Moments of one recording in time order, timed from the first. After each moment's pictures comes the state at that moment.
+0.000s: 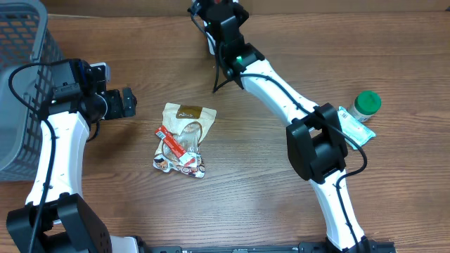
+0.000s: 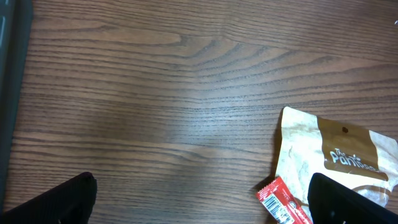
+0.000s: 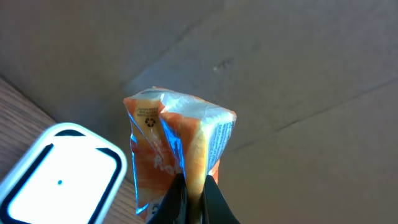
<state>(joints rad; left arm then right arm) 0.24 1.59 1.21 -0.68 0.16 0.06 0.53 2.40 2.07 0.07 0.52 -0.73</state>
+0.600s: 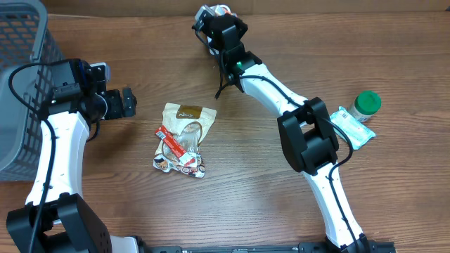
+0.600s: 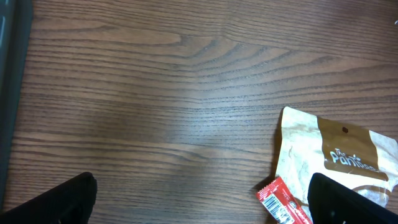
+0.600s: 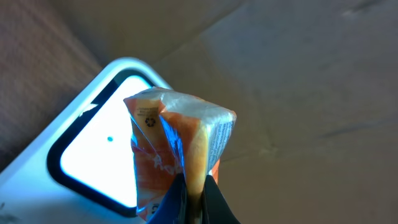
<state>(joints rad) 0.24 1.59 1.21 -0.68 0.16 0.06 0.51 2.53 2.07 0.06 0.46 -0.79</state>
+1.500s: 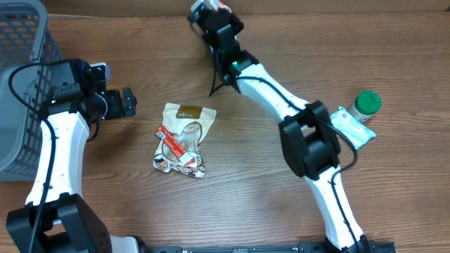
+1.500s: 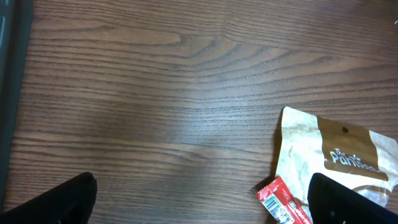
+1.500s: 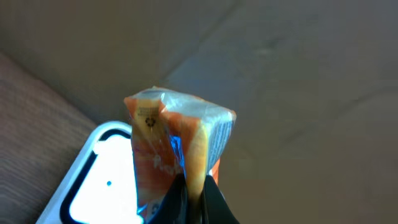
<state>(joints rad) 0.24 1.59 1.21 -0.68 0.16 0.06 0.54 2.42 2.07 0.04 0.49 -0.55</state>
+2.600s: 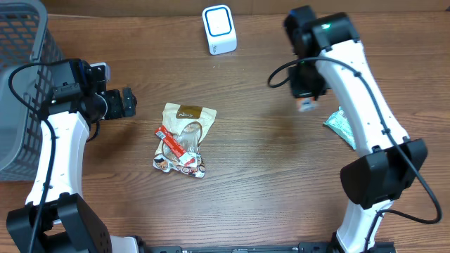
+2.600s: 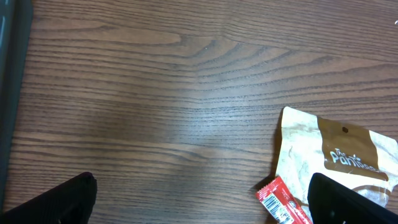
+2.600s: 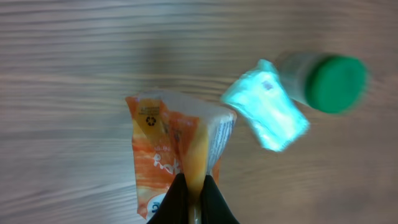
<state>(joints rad) 0.24 1.59 1.21 -0.68 0.16 0.06 0.28 2.01 2.07 -1.63 0.24 0.23</state>
